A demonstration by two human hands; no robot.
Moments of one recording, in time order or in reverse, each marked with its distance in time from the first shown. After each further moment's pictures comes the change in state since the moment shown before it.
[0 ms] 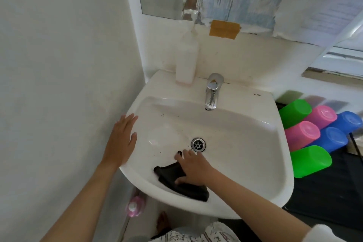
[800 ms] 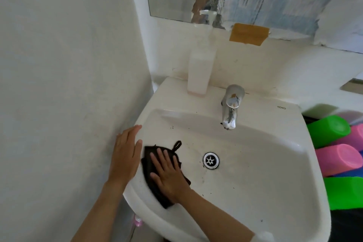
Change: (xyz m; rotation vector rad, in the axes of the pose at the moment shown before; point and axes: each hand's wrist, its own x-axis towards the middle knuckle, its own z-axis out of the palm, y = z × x) left_hand 0.024 -0.005 0.011 -0.185 0.138 -0.140; right_hand 0.102 -0.050 0.033 0.409 0.376 -0.008
